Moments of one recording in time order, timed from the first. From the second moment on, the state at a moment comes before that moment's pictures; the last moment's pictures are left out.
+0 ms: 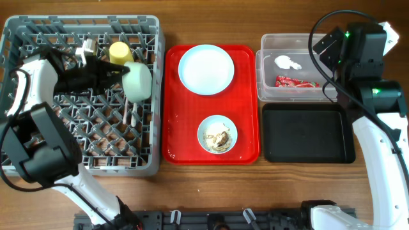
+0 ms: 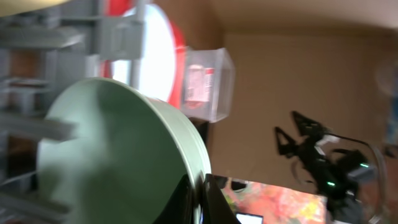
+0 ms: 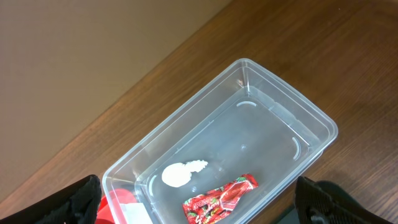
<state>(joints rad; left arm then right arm) 0.39 2.03 1.52 -1.22 1.25 0.18 0.03 1.32 1.33 -0.71 0.37 0.67</state>
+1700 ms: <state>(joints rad) -0.40 2.25 1.70 -0.75 -0.18 -0.55 0.03 1.32 1.33 -0.71 0.37 0.67</state>
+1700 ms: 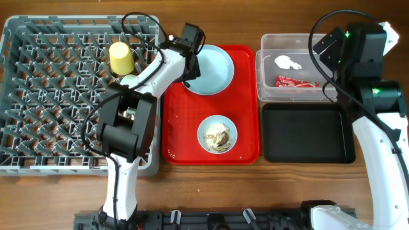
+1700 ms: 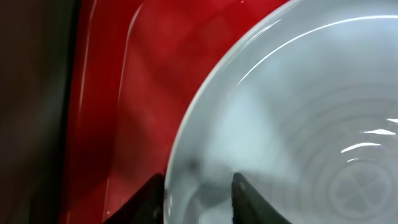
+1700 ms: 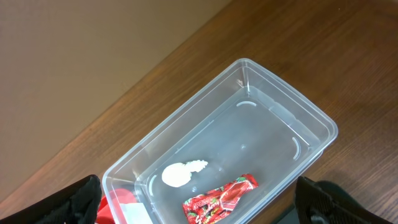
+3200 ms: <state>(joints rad) -0.01 1.89 1.71 -0.39 -0.90 0.61 0.03 1.32 1.33 -0.71 0.37 0.67</state>
